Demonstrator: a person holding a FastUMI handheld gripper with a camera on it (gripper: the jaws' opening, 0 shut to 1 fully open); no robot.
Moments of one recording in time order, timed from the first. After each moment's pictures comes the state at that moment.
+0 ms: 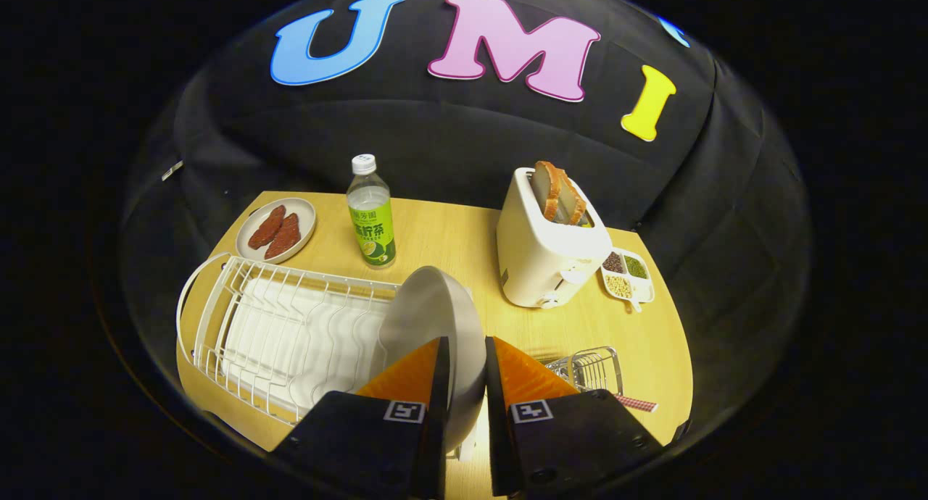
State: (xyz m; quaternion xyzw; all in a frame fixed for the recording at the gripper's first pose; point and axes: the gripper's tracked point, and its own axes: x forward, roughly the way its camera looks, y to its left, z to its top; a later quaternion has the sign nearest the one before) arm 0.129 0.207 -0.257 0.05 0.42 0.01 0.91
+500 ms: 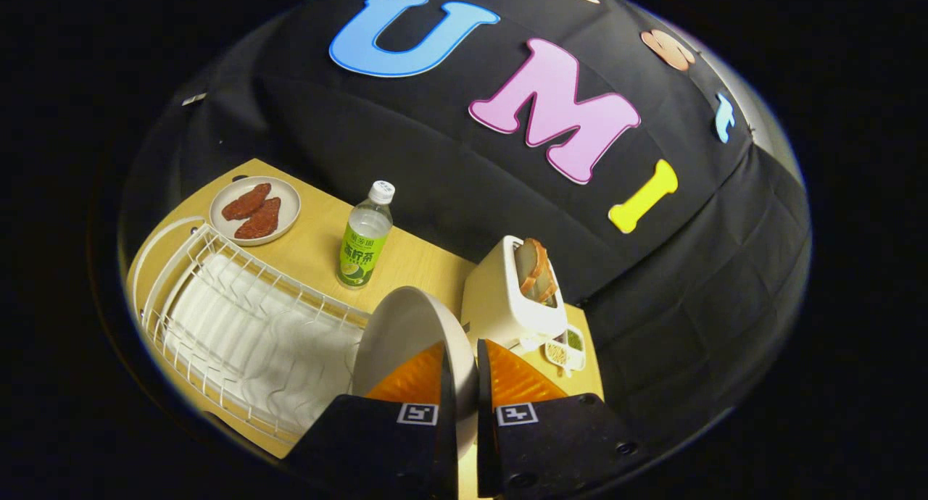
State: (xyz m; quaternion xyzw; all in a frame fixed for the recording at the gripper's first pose) arm 0.167 0.218 -0.194 -0.15 0.32 0.00 0.93
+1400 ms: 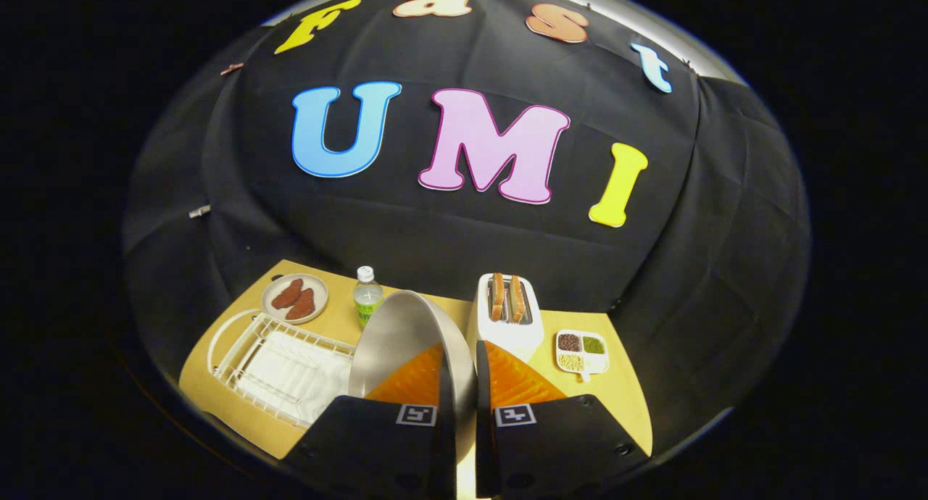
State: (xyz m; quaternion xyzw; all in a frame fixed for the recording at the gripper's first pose) arm 0.110 0.123 -0.122 0.09 0.26 0.06 0.96
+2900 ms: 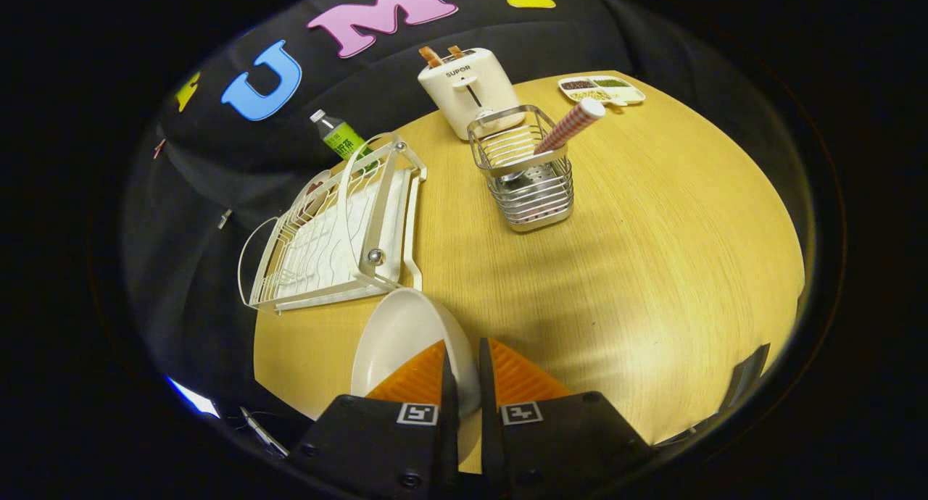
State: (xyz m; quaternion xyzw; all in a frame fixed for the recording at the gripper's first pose) arm -0.089 0.157 -0.401 0.33 0.49 0.12 0.80
